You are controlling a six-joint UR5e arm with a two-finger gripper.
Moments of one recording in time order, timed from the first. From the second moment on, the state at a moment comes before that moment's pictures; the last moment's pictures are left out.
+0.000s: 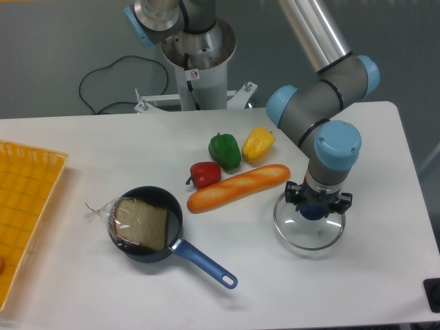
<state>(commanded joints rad) 2.66 -2.06 -1.54 -1.09 1.59 0.89</state>
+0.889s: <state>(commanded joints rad) 2.64 -1.97 -1.52 -1.24 1.60 1.01</state>
